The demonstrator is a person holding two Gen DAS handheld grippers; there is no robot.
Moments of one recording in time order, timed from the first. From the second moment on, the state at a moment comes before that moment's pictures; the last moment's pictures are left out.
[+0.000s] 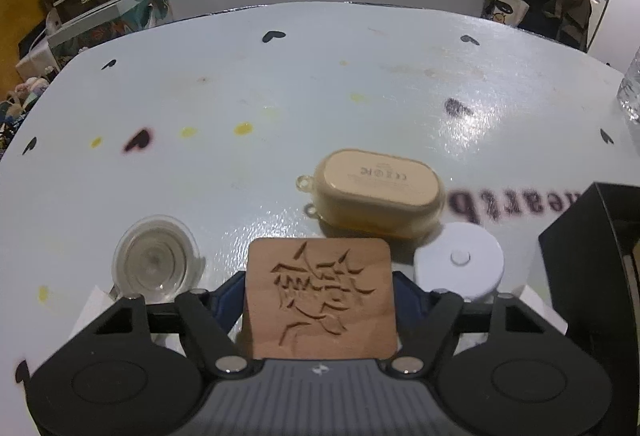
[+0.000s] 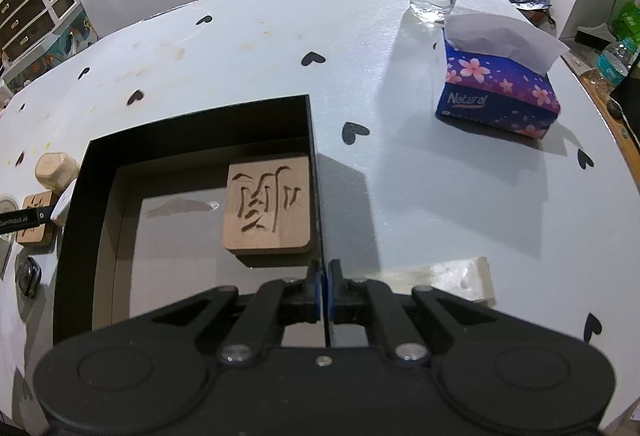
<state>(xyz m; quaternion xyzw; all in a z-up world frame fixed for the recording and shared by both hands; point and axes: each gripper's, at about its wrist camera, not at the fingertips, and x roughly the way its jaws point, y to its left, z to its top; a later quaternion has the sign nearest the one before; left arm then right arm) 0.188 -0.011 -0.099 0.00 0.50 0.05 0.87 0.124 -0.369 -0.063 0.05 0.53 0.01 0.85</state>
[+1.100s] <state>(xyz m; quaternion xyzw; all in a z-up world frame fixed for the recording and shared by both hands) 0.168 -0.179 -0.020 0.17 0.41 -0.32 0.84 0.125 -0.366 -0.063 0.03 0.53 0.02 0.85</state>
